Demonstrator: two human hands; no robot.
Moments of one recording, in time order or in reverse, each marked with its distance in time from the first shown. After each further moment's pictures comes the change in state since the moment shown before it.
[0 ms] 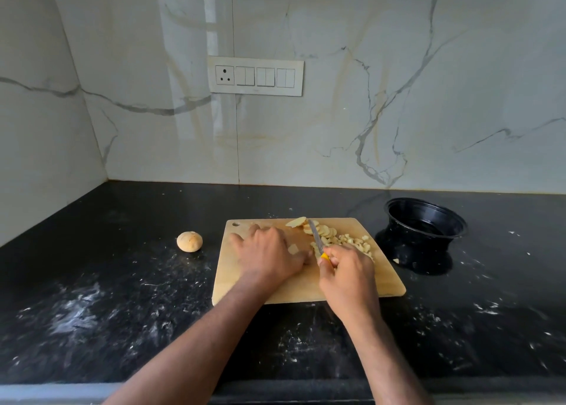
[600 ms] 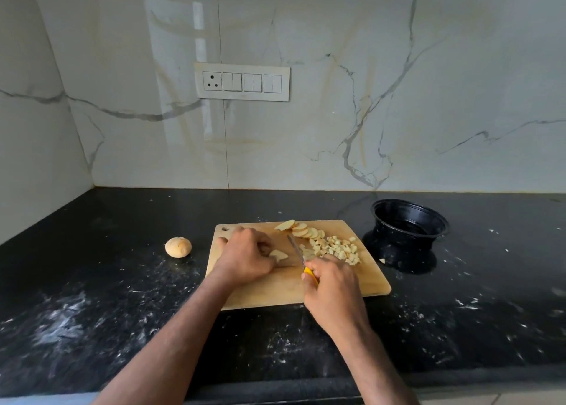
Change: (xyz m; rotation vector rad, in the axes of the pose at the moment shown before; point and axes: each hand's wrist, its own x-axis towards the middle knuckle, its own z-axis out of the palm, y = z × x) left_hand 0.011 -0.032 -0.014 -0.311 -0.152 0.157; right_hand -0.016 -0.003 -0.006 -0.090 -0.091 -0.073
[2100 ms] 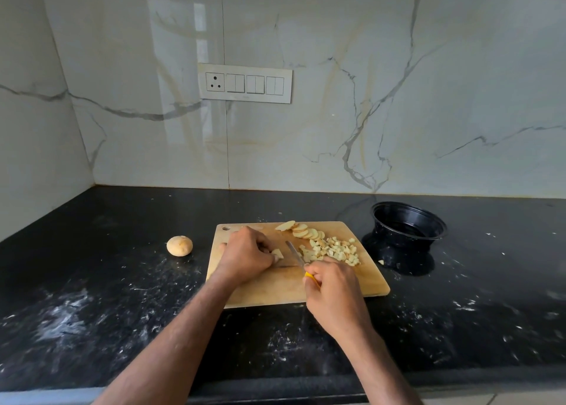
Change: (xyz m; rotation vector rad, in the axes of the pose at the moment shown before) left_hand 0.001 0.000 0.004 -0.162 0.048 -0.054; right_hand -0.003 -0.002 -0.008 0.028 -0.076 0.002
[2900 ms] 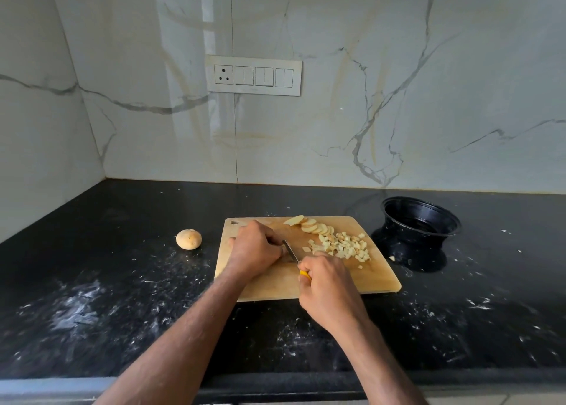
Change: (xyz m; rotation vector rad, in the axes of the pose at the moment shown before) left_hand 0.003 -0.001 0.006 -0.020 0.025 -0.091; right_hand 0.005 -0.016 0.011 -0.056 -0.089 -0.091
